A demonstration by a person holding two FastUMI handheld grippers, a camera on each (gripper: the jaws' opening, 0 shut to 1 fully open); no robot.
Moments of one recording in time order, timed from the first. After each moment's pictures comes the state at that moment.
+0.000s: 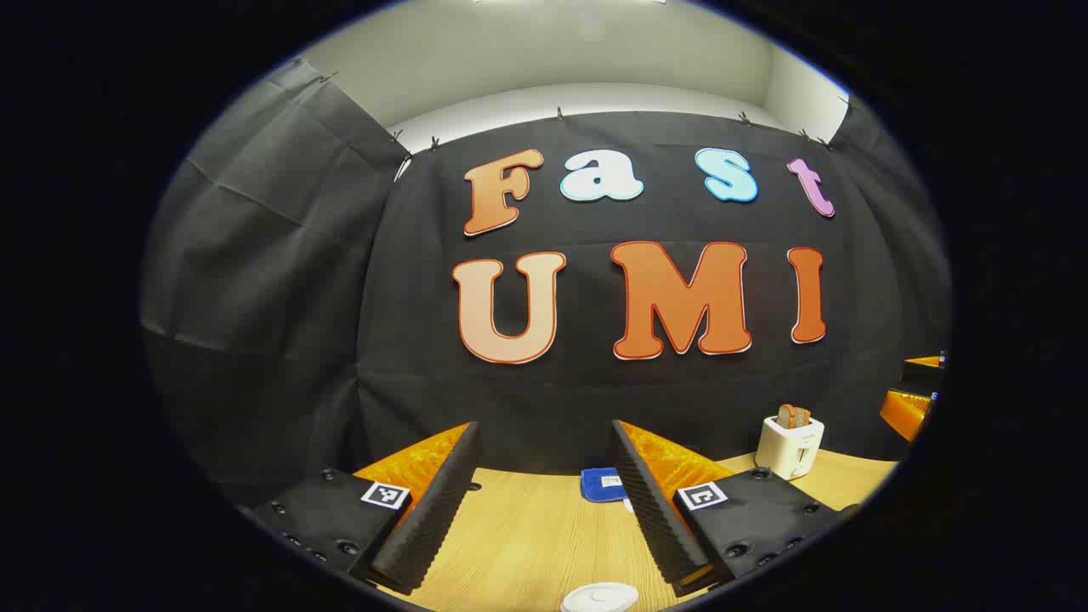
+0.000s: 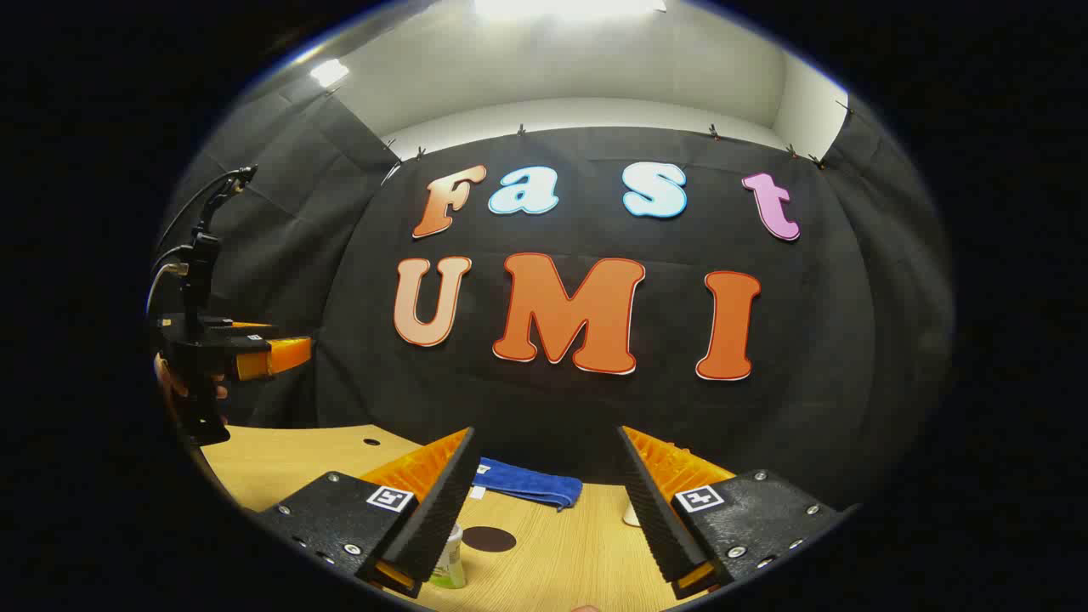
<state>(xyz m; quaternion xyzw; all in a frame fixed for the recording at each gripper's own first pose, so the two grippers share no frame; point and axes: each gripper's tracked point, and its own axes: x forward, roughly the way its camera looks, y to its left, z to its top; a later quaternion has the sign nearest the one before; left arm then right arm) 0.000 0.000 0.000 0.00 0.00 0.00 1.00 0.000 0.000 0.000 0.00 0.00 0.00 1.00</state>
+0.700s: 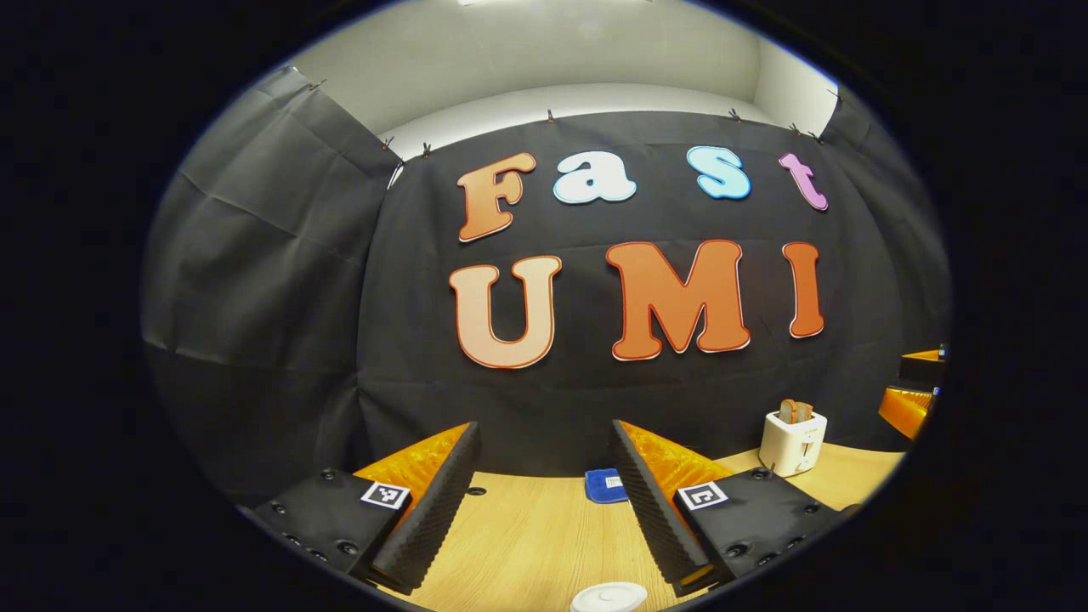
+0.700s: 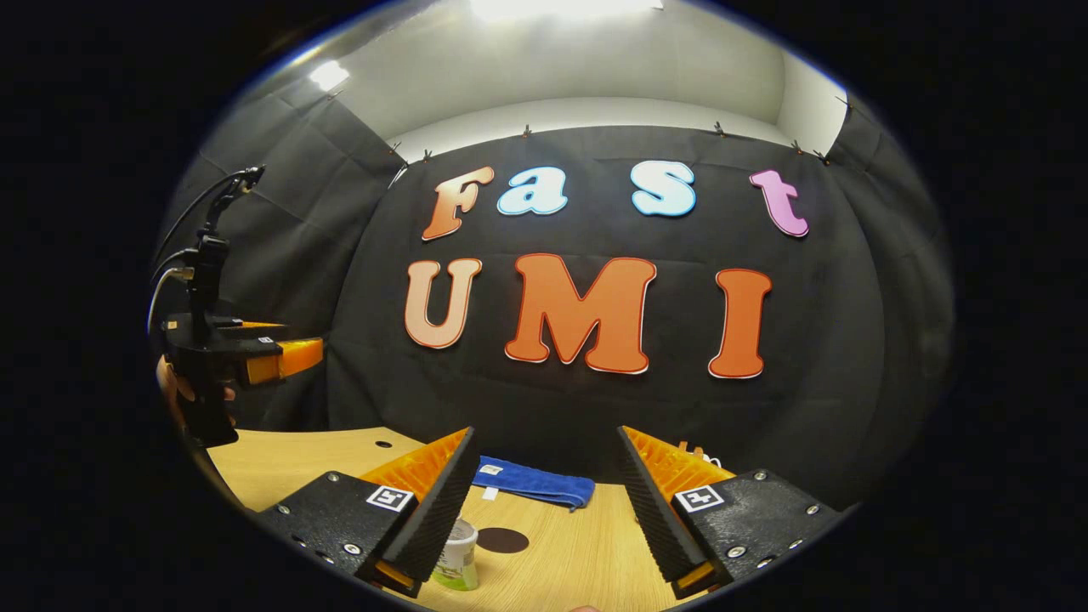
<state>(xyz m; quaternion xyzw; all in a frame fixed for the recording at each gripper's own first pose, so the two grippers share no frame) -0.001 -0.005 0.002 0.01 0.00 -0.01 1.00 0.000 0.014 0.000 0.01 0.00 0.02 1.00</state>
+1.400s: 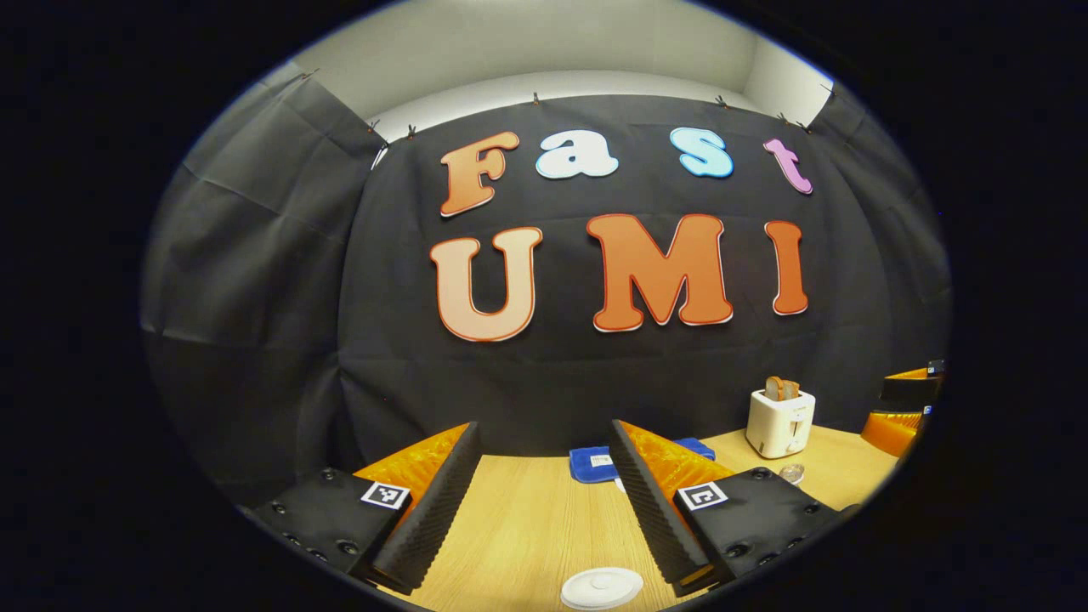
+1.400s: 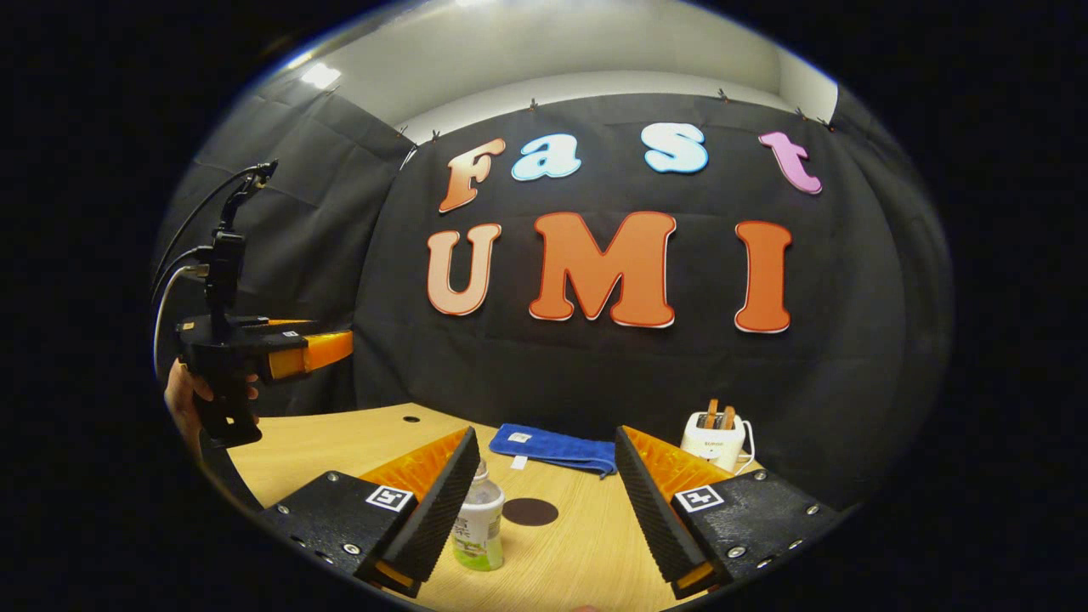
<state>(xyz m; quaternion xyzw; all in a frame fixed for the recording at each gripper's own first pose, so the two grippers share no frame) -0.004 -0.023 -0.052 0.01 0.03 -0.04 1.00 -0.017 0.040 -0.070 0.04 0.07 0.07 0.99</state>
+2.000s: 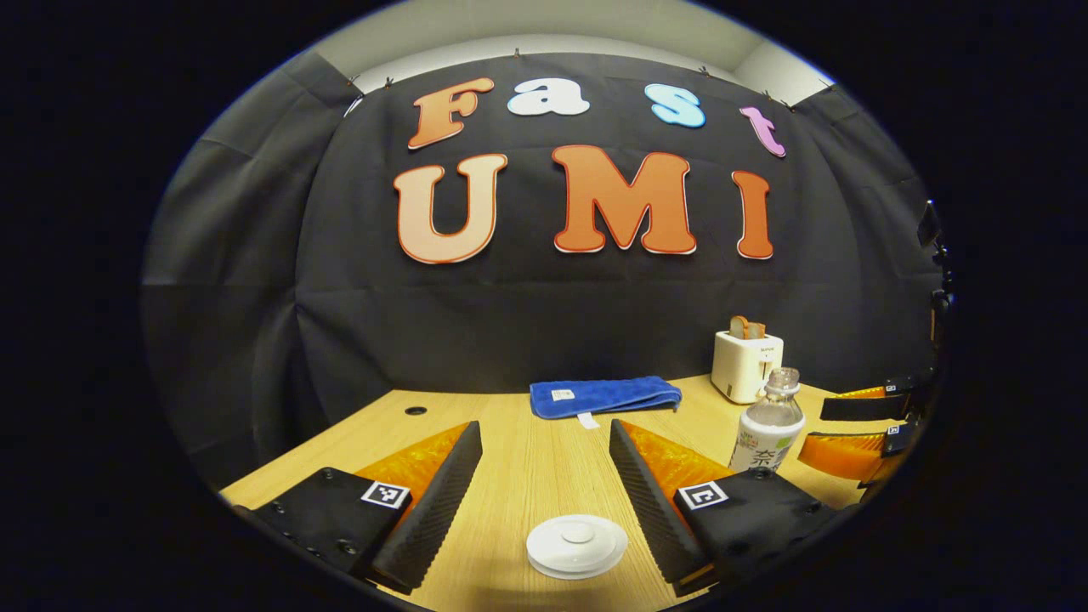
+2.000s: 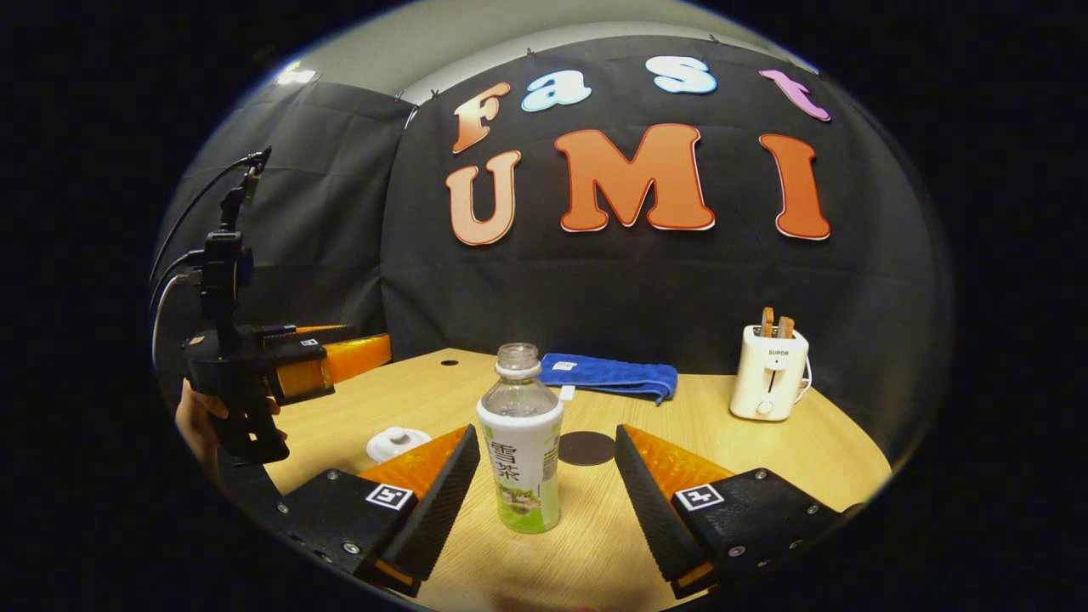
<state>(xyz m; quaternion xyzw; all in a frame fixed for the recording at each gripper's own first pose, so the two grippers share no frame) -0.026 -0.047 -0.162 0.00 0.13 -0.10 0.99 -0.024 0.098 -0.169 0.07 0.17 0.13 0.97</state>
